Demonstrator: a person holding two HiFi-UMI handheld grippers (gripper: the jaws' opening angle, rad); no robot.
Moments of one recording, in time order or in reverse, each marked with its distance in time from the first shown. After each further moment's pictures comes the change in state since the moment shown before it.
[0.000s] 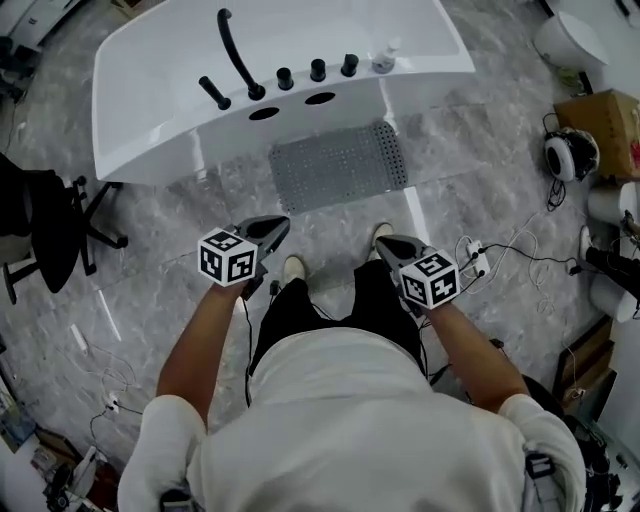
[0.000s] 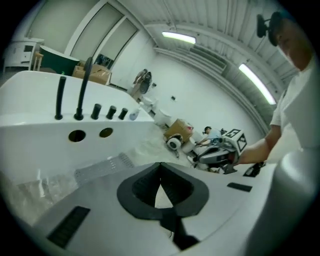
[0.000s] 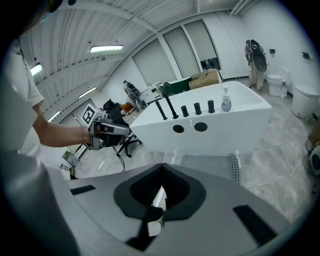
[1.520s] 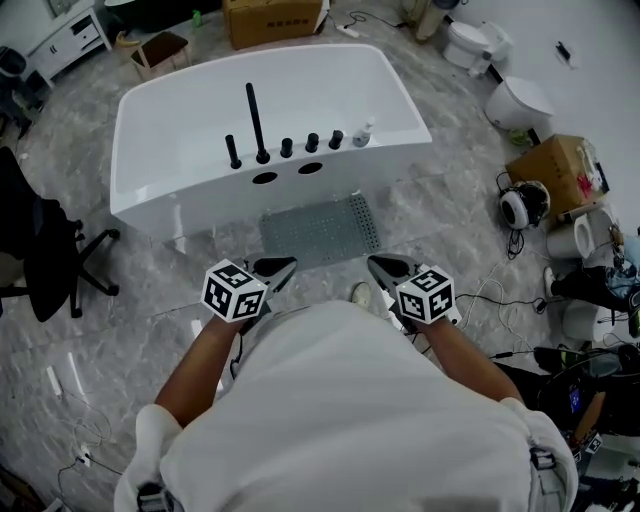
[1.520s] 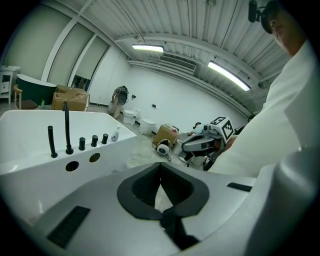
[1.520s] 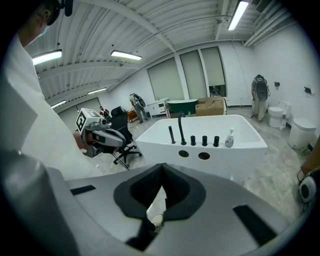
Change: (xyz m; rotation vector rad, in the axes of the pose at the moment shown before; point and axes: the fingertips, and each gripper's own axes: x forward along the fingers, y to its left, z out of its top) left arm -0.104 -0.118 0.042 0.260 -0.093 -0.086; right arm -0.087 0.096 0.084 -0.177 -0.180 -0.060
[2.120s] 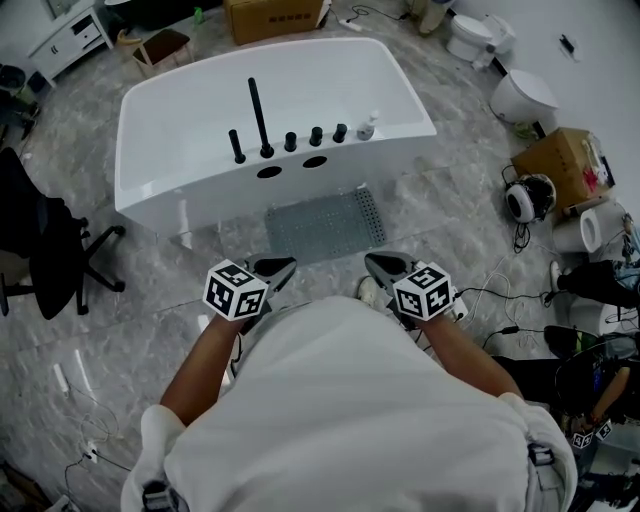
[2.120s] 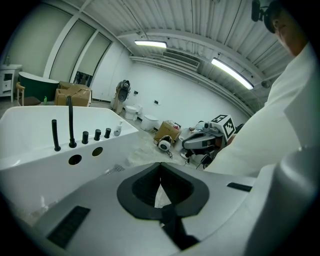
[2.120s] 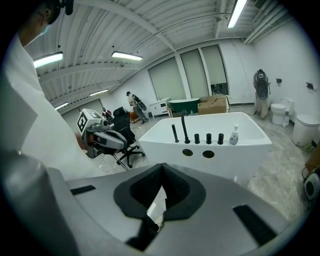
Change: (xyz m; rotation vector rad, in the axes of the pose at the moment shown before) left arm -0.006 0.002 -0.022 -0.023 0.043 0.016; right arm 0.011 0.014 -0.012 0.008 0.000 0.031
